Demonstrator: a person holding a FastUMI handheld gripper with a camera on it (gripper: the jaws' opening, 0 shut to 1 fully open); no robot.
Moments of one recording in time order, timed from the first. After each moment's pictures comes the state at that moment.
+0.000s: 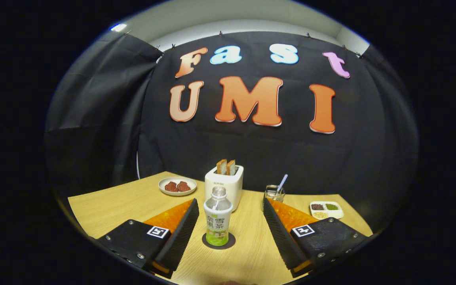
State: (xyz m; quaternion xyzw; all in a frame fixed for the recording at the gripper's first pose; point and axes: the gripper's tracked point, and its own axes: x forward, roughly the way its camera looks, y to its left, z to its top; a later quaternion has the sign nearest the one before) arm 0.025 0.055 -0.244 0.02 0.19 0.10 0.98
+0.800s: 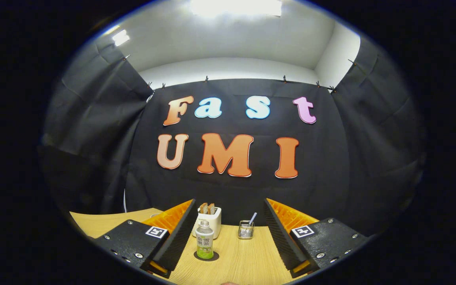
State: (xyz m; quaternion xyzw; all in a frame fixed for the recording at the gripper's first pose) arm -0.048 0.001 -0.120 0.04 0.05 0.02 1.00
